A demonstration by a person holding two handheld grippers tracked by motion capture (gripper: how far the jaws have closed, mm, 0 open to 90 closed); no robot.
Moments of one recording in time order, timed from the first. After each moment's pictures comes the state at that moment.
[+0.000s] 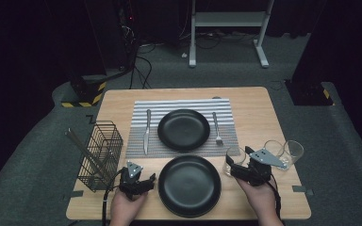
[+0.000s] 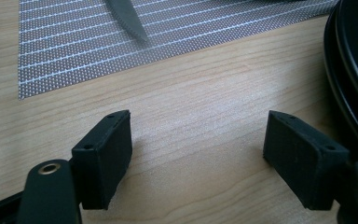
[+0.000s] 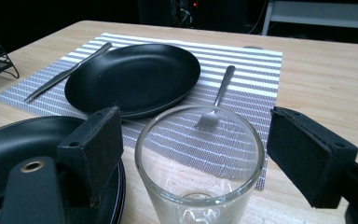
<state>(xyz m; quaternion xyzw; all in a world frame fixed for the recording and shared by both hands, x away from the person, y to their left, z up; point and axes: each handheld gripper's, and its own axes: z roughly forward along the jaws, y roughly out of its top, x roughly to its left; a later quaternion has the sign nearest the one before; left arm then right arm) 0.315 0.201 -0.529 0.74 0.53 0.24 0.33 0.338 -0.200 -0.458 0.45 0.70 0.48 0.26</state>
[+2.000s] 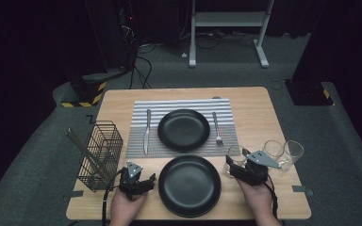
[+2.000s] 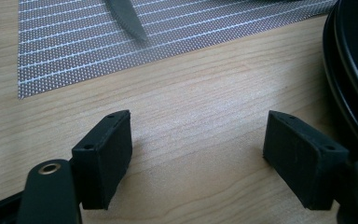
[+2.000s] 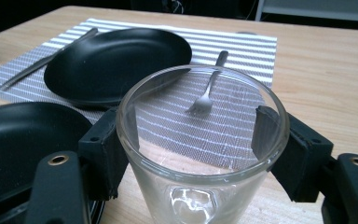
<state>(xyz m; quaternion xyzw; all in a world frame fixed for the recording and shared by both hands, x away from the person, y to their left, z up) 0.315 0.201 -0.529 0.74 0.53 0.24 0.33 0.343 -0.197 -0.475 0.47 0.71 0.46 0.27</state>
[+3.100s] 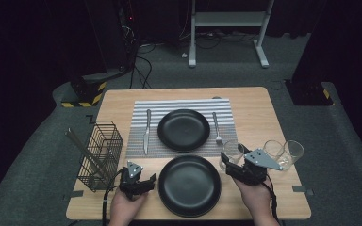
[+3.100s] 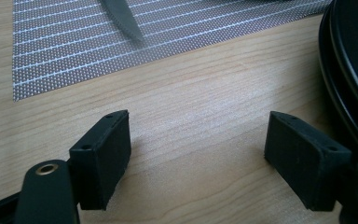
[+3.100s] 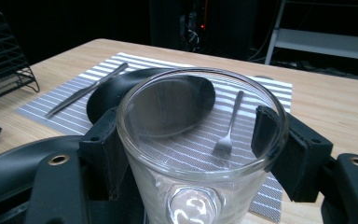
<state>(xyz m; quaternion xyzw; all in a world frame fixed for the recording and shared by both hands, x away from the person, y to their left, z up) 0.315 0.201 -0.529 0.75 0.53 0.23 0.33 0.328 -0.180 -0.440 0.42 0.70 0.51 0.28</state>
